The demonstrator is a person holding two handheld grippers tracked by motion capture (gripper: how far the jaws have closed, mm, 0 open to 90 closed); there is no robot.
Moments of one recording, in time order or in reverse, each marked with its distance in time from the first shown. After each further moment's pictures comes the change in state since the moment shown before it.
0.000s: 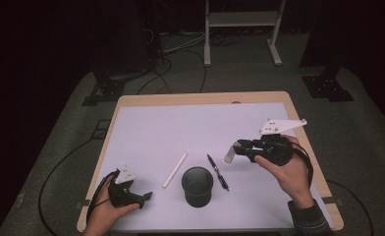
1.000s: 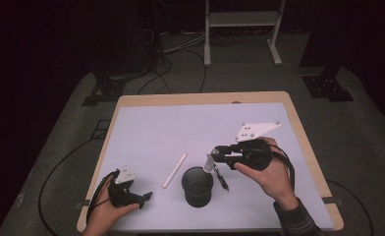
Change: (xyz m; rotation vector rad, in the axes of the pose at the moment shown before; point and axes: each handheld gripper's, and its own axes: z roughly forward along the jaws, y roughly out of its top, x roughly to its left) left arm 0.000 0.000 0.000 0.000 0.000 0.000; right arm 0.039 0.020 0.027 0.016 0.127 -0.106
